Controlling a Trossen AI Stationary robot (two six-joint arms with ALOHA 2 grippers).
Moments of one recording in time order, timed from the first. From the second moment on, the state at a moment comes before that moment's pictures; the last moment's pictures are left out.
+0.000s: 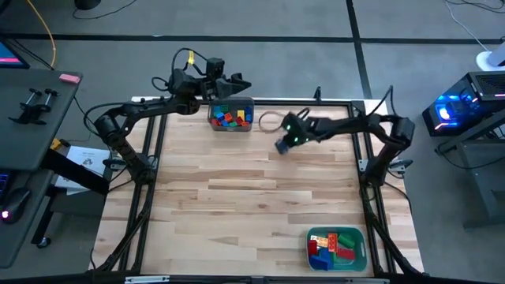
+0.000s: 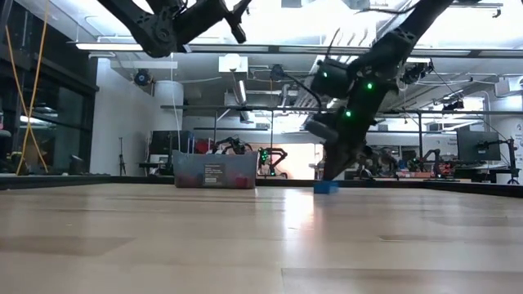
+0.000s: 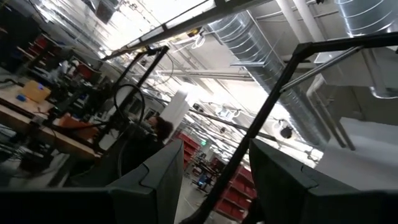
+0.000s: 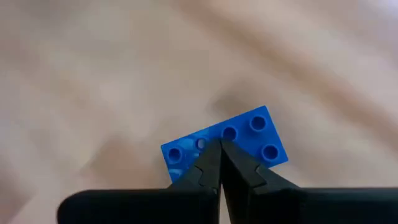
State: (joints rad) left arm 0.64 1.65 1.11 1.28 0.84 -1.20; right arm -0.43 1.72 0.89 -0.28 0.06 0.49
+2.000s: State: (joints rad) left arm 0.21 1.65 1.11 0.38 0.59 -0.79; right arm 0.27 1.46 0.89 -0.76 -0.07 0.15
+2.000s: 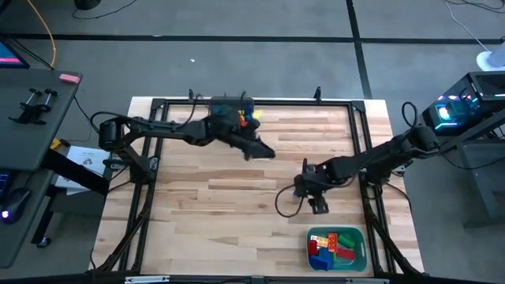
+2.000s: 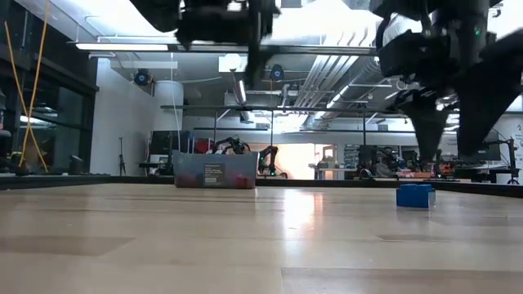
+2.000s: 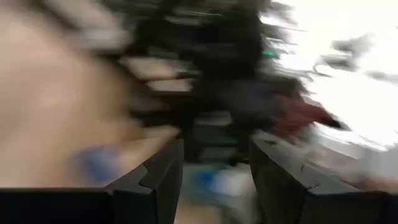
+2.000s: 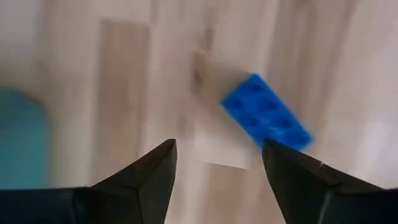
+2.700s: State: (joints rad) left arm -0.01 1.64 1.11 -0.18 -0.51 -0.63; right arm 0.12 1.52 0.89 -0.74 -0.08 -0.56
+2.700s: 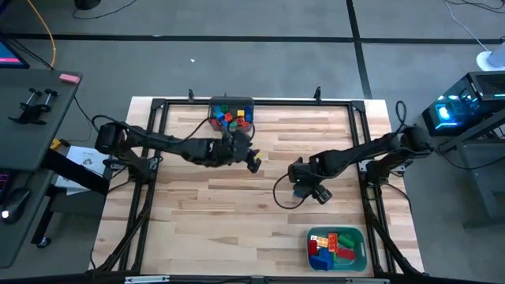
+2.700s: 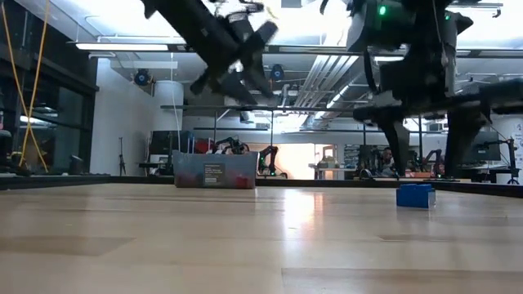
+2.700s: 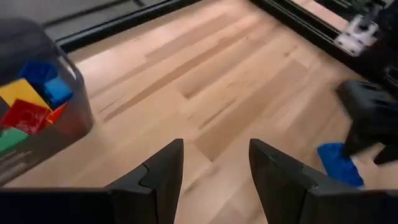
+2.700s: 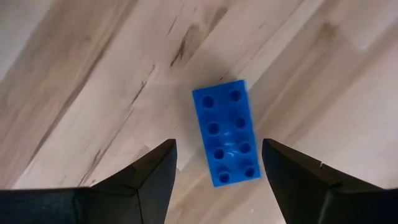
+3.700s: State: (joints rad) left arm -0.30 0.88 1.11 -0.34 -0.76 -0.29; right arm -0.01 1.67 1.06 -0.35 0.08 -0.39
